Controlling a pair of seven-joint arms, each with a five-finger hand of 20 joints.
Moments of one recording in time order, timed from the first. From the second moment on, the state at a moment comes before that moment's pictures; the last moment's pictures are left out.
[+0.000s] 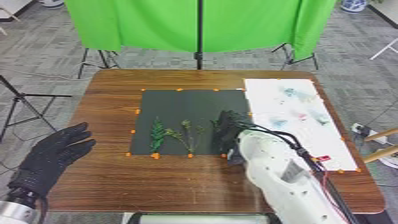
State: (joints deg) left arm 140.9 -65.0 -117.3 -130.4 42.6 -3.1 -4.1; right arm -82.3 -68.6 59.0 -102.6 -132.2 -20.7 28.3
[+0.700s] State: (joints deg) left arm 141.0 -65.1 -117.2 -130.4 42.6 -3.1 -4.1; right arm -82.3 -68.4 59.2 -102.3 -136.5 -23.5 28.1
